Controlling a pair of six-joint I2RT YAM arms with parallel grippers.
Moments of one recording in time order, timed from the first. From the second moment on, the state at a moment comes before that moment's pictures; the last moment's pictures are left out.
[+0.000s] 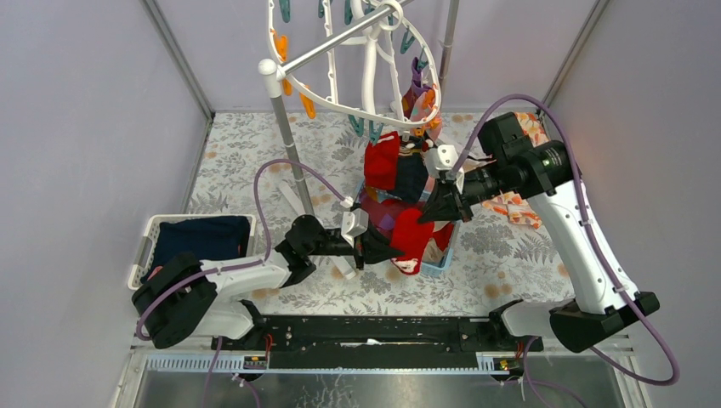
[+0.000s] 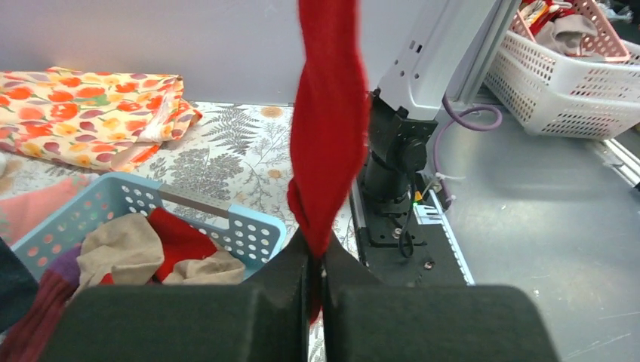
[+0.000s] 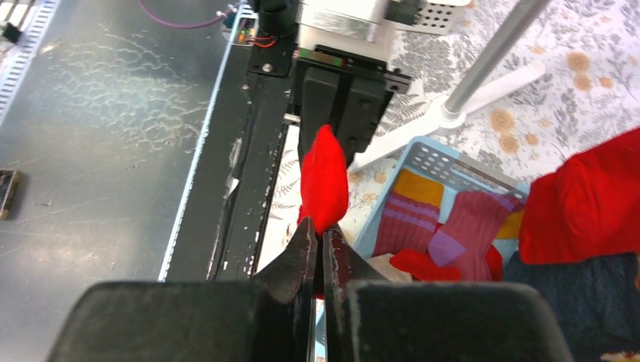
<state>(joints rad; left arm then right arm) -0.87 1.32 0.49 1.02 0.72 -0.23 0.43 1.32 1.69 -1.46 -1.10 -1.03</state>
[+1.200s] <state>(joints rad) -0.87 1.25 0.37 0.83 0.25 -1.89 0.39 1.09 1.05 -1.07 -1.15 -1.63</state>
